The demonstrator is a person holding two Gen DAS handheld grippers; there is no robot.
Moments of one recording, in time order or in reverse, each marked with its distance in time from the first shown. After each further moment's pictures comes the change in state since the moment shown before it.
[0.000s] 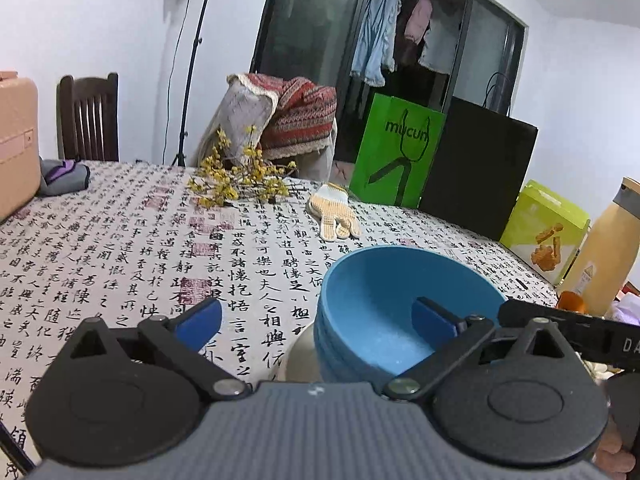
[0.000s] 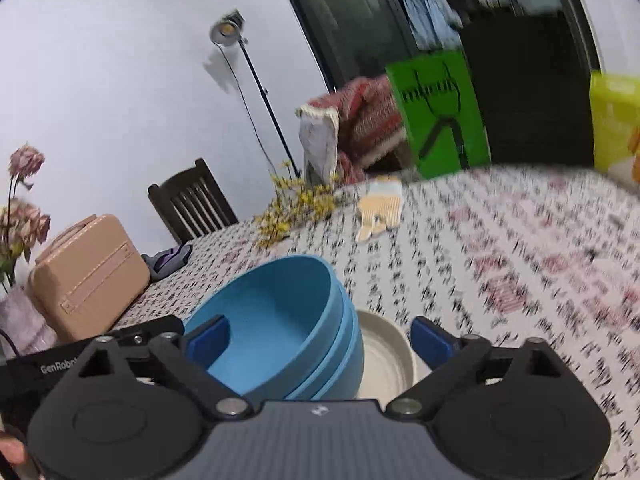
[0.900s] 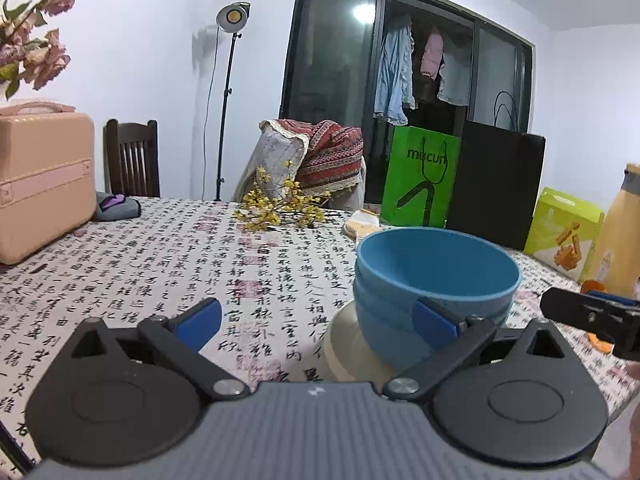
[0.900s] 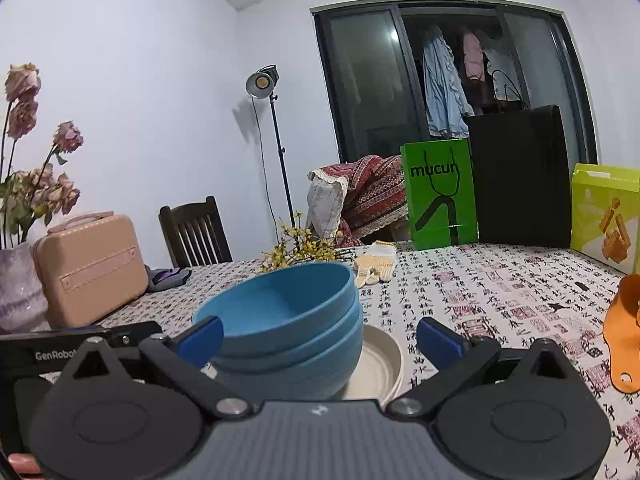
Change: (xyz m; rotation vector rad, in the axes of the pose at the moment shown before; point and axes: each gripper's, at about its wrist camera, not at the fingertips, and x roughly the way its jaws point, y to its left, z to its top) left arm -0.059 -0.001 -0.061 0.058 -0.152 0.123; right arm -0.062 0.028 -0.062 -0.142 -0.190 -0.044
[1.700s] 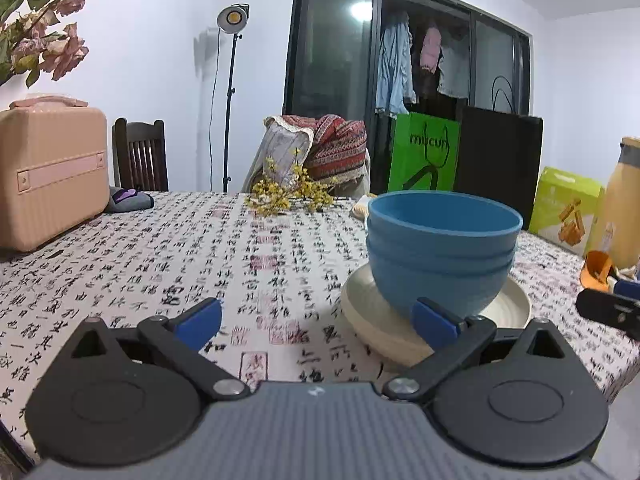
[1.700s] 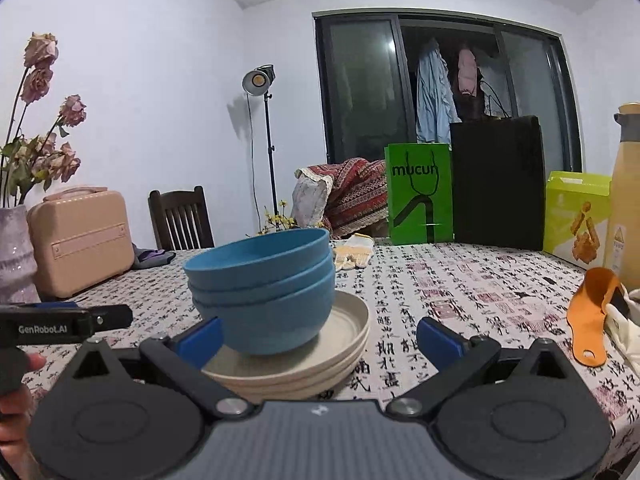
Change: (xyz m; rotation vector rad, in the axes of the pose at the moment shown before) left arm -0.018 0.011 -0.037 0.032 0.004 0.010; right arm -0.036 -0.002 -0.042 -0.063 -0.021 -0.062
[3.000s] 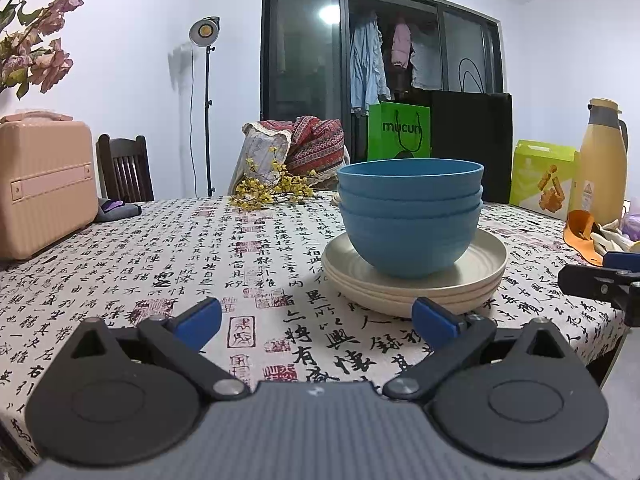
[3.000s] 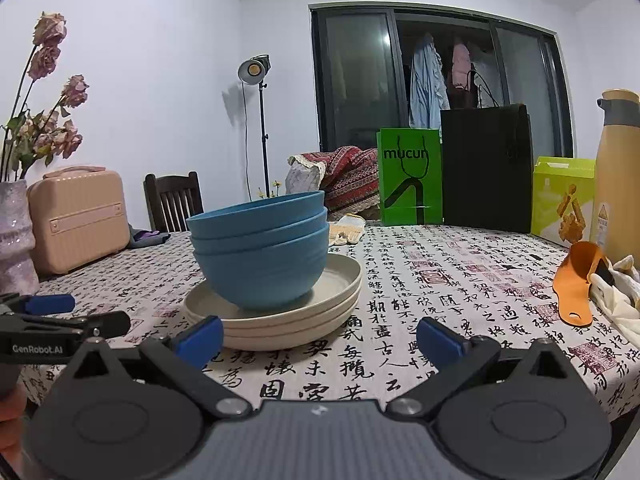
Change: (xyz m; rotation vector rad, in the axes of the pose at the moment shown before) left arm -0.019 -0.009 -0.038 0.092 -0.028 -0.034; right arm -0.017 0.005 -0.032 -0.015 0.024 -0.030
